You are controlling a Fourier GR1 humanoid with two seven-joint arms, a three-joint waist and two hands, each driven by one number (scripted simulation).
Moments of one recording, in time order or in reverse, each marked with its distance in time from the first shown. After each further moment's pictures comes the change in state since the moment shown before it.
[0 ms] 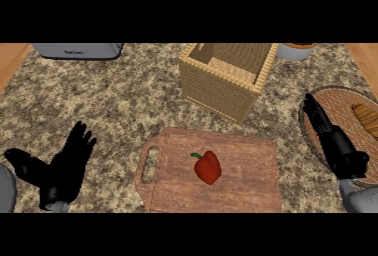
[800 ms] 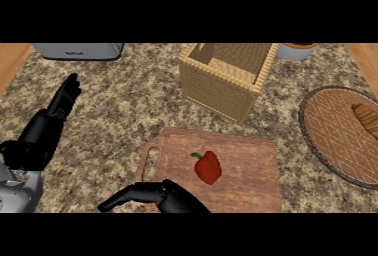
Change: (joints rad) left arm -0.238 0.267 -0.062 -0.026 -0.278 -0.167 -0.168; right arm -0.222 0.524 0.612 -0.212 0.093 -0.013 0.189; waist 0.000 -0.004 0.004
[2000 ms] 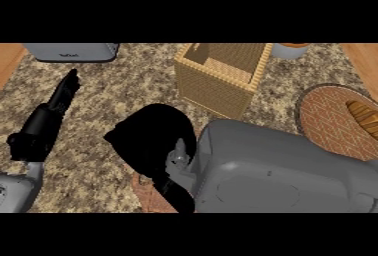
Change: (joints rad) left arm -0.046 -0.004 0.024 0.089 -0.035 -0.037 -0.053; right arm -0.886 -0.202 -0.093 0.092 -0.002 0.817 0.874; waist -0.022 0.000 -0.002
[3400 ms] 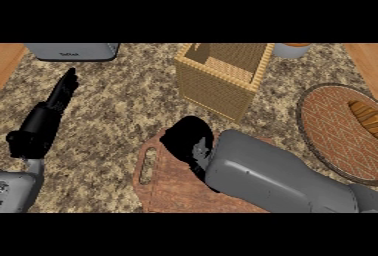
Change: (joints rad) left arm -0.006 -0.063 0.087 0.041 -0.062 -0.084 -0.030; right arm 0.267 0.047 0.070 0.196 0.408 0.202 -0.198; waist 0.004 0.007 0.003
